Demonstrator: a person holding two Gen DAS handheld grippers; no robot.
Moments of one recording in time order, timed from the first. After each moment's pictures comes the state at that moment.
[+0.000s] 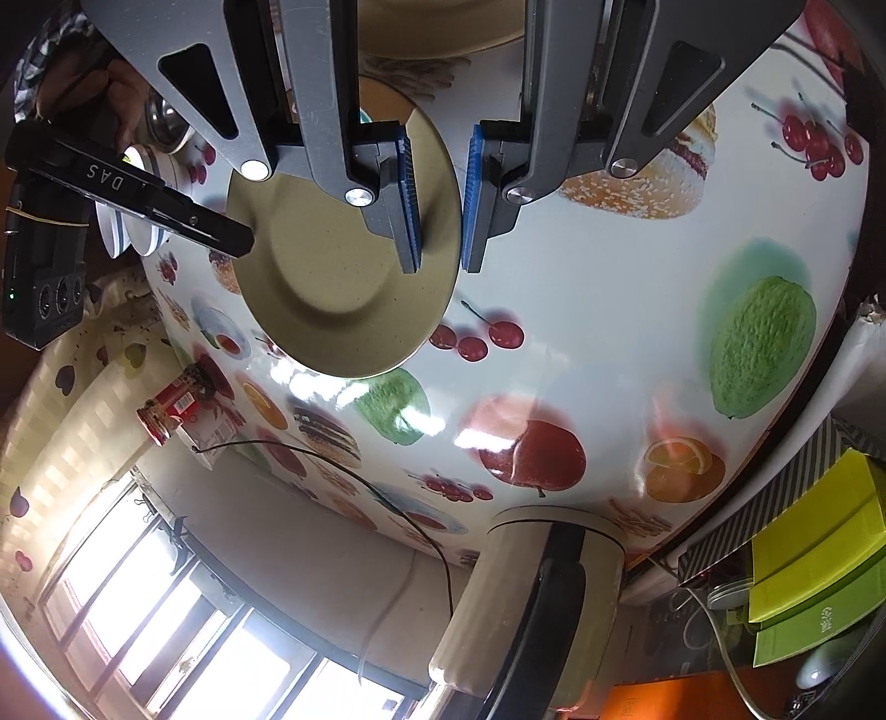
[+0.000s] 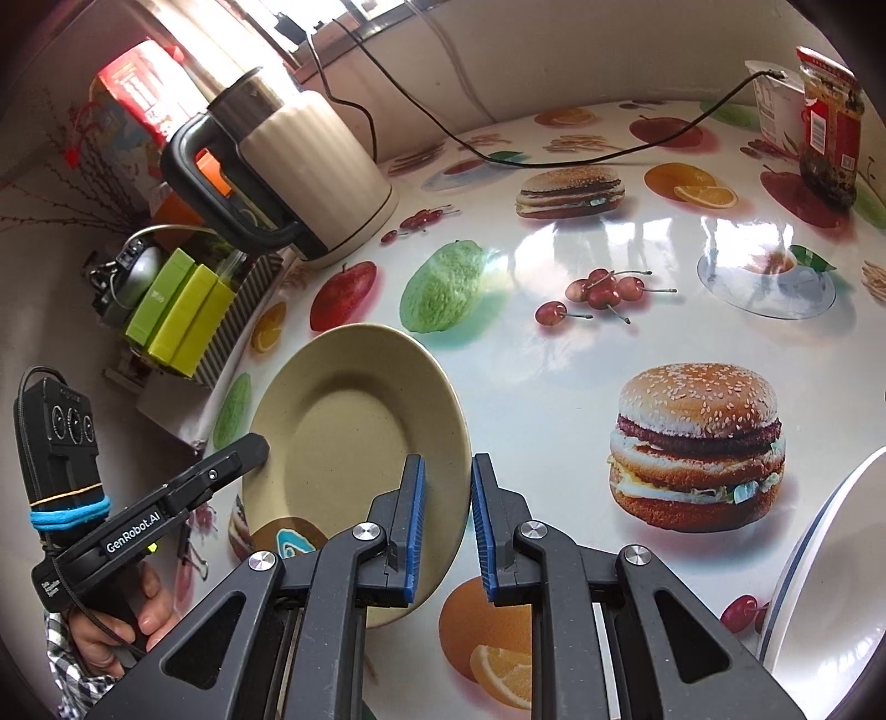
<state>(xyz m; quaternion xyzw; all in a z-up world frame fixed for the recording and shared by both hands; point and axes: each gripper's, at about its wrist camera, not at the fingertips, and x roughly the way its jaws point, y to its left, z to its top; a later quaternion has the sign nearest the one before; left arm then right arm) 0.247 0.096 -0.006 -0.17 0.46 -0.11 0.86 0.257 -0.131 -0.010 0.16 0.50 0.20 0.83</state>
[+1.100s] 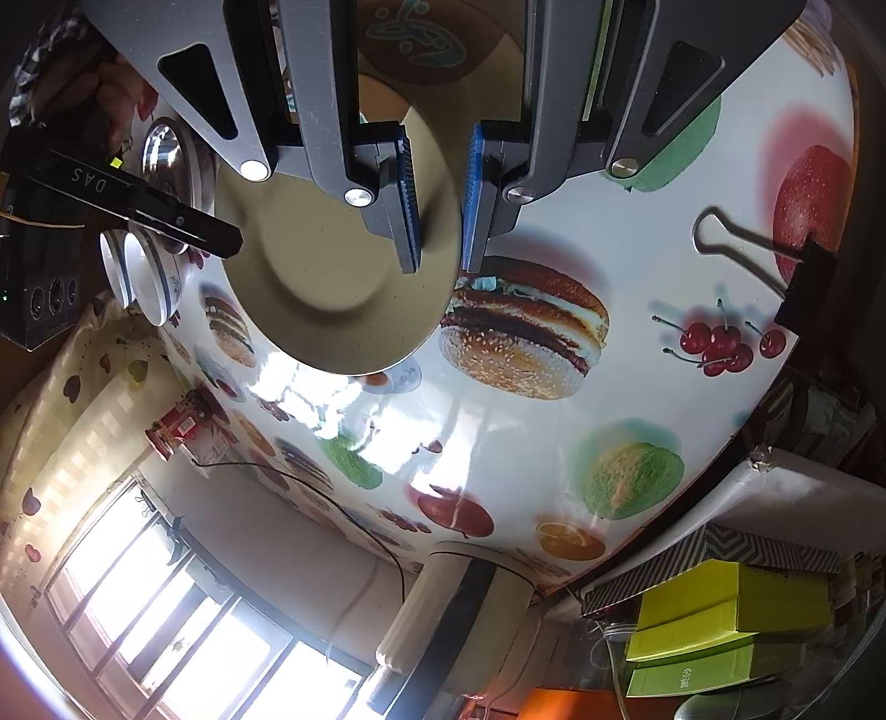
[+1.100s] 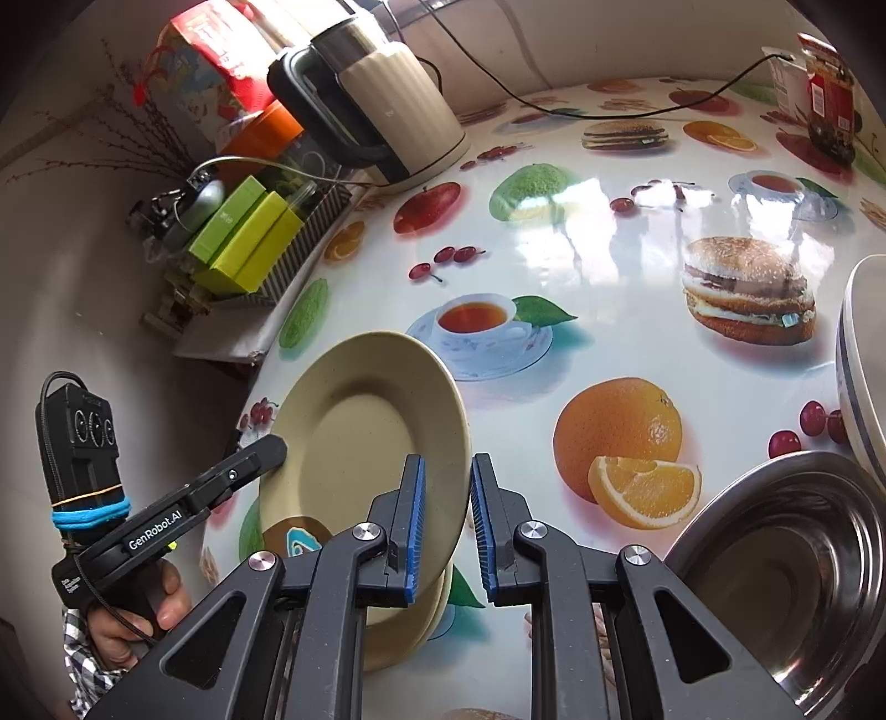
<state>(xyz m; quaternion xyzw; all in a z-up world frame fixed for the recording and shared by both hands) 0.132 0.131 -0.016 -0.19 0.46 -0.07 0.86 0.162 -0.094 -0.008 0.15 0.51 0.24 0.81</state>
